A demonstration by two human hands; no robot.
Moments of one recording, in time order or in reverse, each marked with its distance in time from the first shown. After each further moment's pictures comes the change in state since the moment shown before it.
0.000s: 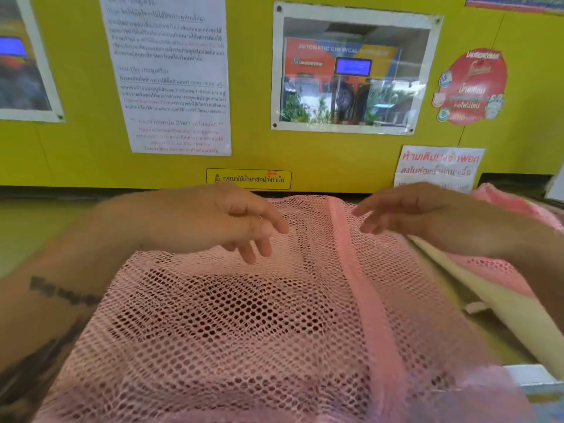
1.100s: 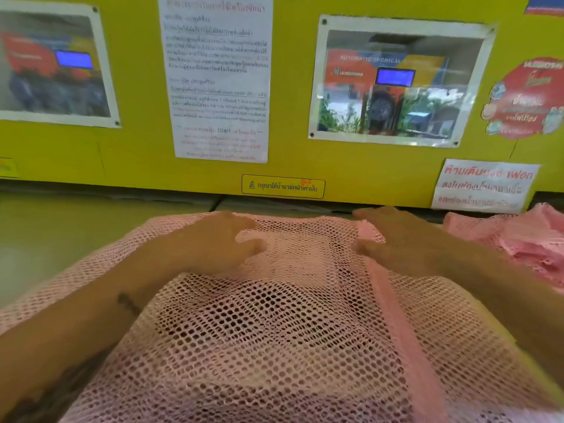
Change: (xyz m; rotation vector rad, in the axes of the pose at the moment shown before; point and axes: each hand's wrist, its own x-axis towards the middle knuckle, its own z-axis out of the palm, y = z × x) left_hand 0.005 -0.077 0.014 0.349 0.245 -0.447; right_hand 0.060 -0.011 0.053 -0.486 -0.092 0.161
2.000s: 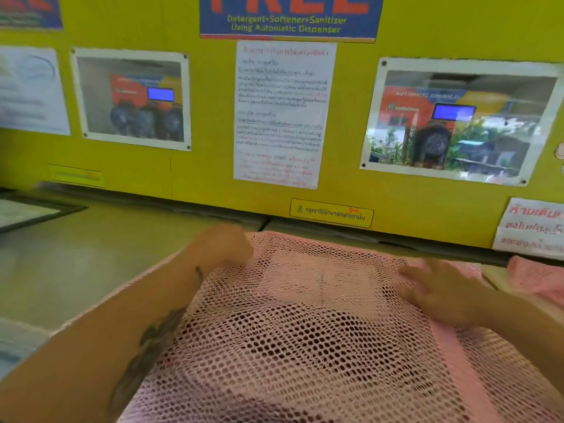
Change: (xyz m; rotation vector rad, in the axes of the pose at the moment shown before) left_hand 0.041 -0.076 -0.008 0.144 0.112 -0.429; right_hand 0.053 0.032 0.042 -0.208 -0.131 0.094
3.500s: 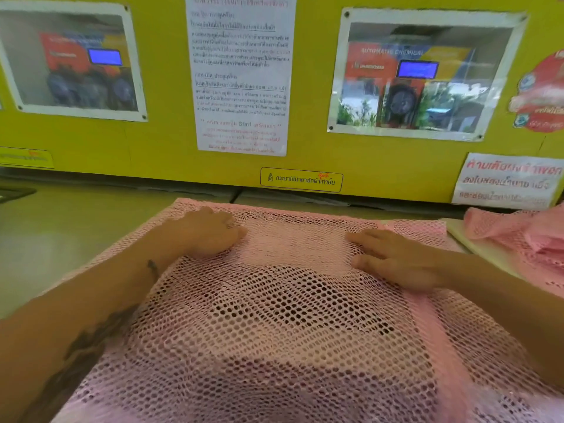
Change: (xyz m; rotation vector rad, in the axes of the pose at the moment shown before) left_hand -0.017 0.003 0.019 -0.007 -0.104 0.208; right_hand -0.024 -0.015 0.010 0.196 -0.014 -0.254
